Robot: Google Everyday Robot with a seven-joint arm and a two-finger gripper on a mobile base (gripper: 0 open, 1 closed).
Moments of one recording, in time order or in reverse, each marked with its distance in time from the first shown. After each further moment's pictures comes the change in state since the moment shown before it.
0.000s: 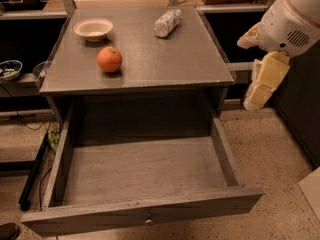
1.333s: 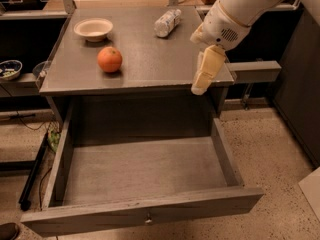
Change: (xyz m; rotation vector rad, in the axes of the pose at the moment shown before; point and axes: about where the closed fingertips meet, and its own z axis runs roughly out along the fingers) arm -0.081 -0.055 0.072 -0.038 -0.101 -0.076
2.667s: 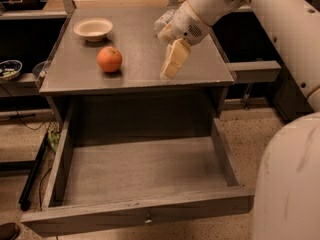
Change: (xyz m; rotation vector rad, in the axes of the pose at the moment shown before) arm -0.067 -0.042 0.056 -0.119 -0.205 -0.053
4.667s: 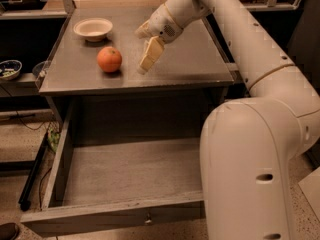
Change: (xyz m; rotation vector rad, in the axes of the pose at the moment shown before) arm -0.038 -0.062 0.060 -0.048 -0.162 -0.049
